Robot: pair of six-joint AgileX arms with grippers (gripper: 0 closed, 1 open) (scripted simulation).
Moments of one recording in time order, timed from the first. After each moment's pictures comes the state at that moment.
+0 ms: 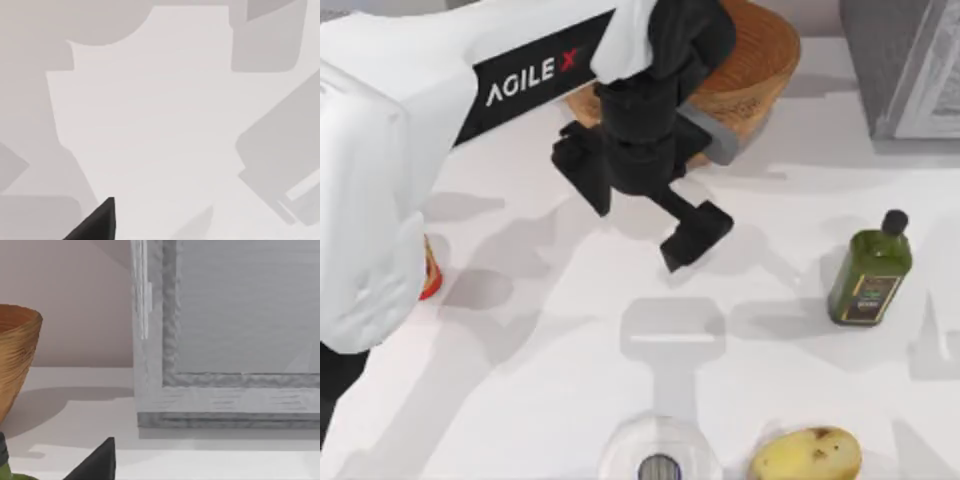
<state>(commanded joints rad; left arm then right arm) -0.66 2.30 2.01 -1.29 0.00 0.16 0.00 0.00 0.00 0.00 0.00 0.00</state>
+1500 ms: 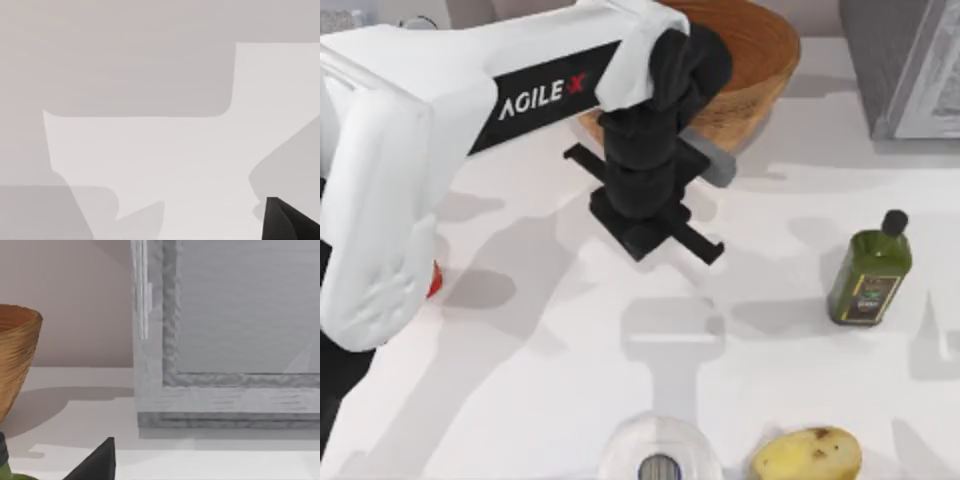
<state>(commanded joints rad) -0.65 2.31 1.93 -1.19 0.00 0.16 0.00 0.00 0.00 0.00 0.00 0.00</state>
